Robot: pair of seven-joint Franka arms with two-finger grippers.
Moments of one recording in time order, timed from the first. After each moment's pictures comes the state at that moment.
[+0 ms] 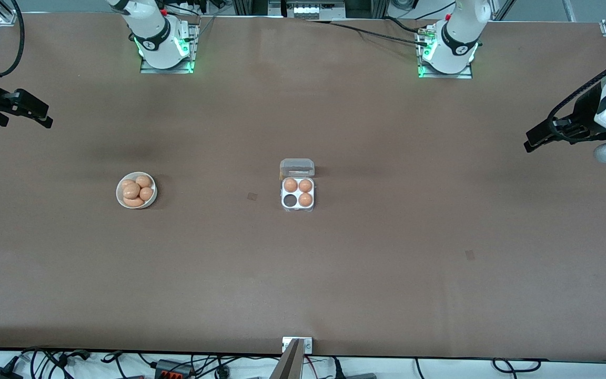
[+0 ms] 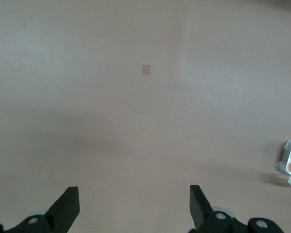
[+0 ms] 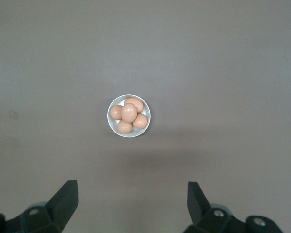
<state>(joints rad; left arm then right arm) 0.15 0.03 -0.19 -1.60 -0.02 1.63 -0.24 -0.06 -0.12 -0.01 -1.81 0.00 1.71 -0.04</state>
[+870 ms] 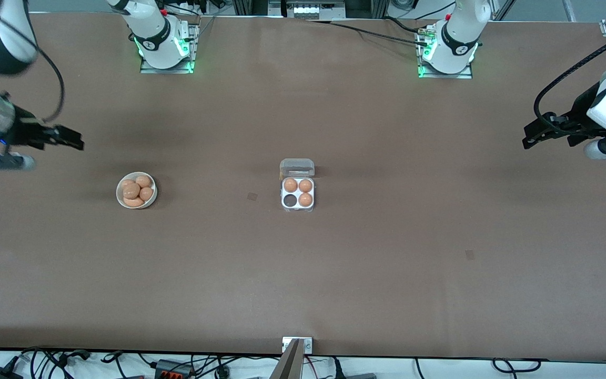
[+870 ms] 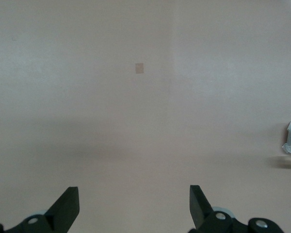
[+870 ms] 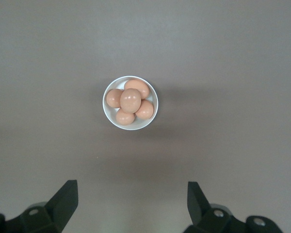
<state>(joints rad) 0.15 0.03 -0.19 -1.60 -0.01 1.62 -0.12 -0.04 0.10 0.00 -1.82 0.00 1.75 -0.04</state>
